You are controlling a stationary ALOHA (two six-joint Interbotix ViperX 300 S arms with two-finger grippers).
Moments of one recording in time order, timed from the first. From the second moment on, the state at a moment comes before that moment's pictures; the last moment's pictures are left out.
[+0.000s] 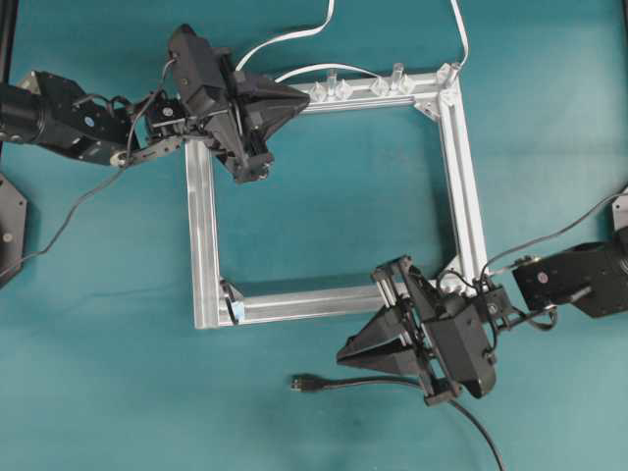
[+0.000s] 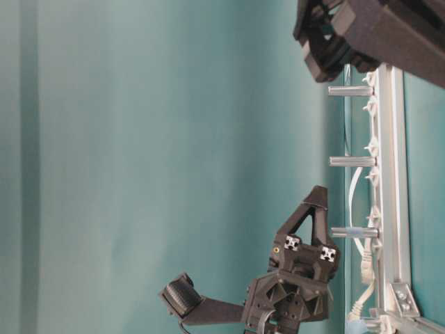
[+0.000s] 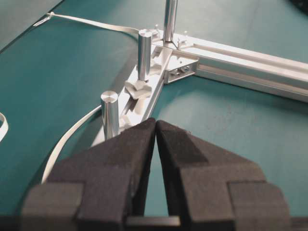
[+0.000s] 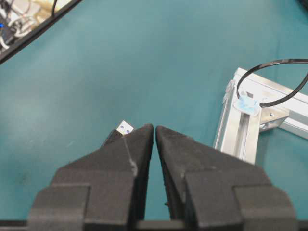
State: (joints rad) left arm 0.28 0.16 0.84 -0.11 -0.78 0.00; right arm 0.28 0.16 0.84 -0.11 -0.78 0.00
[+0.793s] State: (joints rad) left arm 0.26 -0.10 0.89 -0.06 -0.46 0.02; right arm 0.27 0.18 0.80 -0.05 -0.65 0.01
